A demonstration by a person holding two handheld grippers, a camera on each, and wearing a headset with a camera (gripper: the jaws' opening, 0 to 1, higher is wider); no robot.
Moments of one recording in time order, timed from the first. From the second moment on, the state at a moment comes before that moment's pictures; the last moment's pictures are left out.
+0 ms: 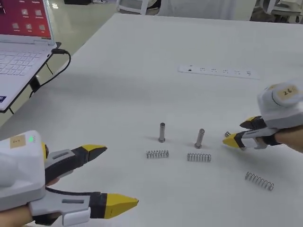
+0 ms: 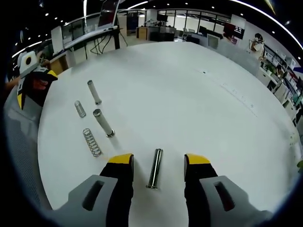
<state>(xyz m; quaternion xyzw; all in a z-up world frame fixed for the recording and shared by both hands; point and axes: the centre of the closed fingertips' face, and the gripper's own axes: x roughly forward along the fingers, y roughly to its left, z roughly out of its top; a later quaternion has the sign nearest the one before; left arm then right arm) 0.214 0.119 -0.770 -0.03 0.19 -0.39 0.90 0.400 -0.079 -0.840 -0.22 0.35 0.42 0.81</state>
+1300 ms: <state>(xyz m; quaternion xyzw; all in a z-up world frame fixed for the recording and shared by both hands) 0.214 0.117 -0.769 -0.04 0.19 -0.39 0.90 0.404 -0.075 -0.848 -0.22 0.39 0.39 0.80</state>
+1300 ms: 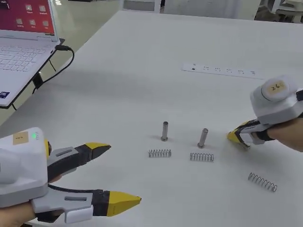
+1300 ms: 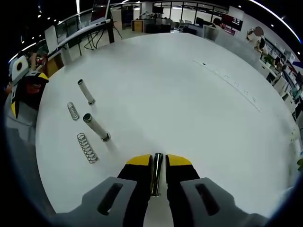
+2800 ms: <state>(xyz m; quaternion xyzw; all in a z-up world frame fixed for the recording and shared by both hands) 0.213 0.115 -0.767 -0.04 0.18 -0.40 0.90 0.394 -0.081 -0.828 -0.20 0.40 0.36 0.82</state>
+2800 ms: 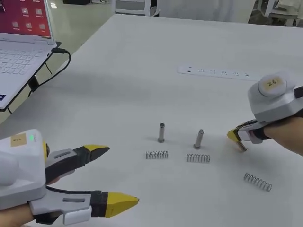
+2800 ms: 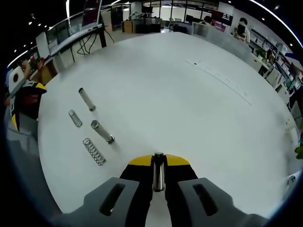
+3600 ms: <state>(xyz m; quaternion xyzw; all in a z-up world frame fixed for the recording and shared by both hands) 0.210 0.110 -0.765 -0.03 0.18 -0.41 0.89 0.383 -0.093 -0.813 -0.19 0.38 0.34 0.84</state>
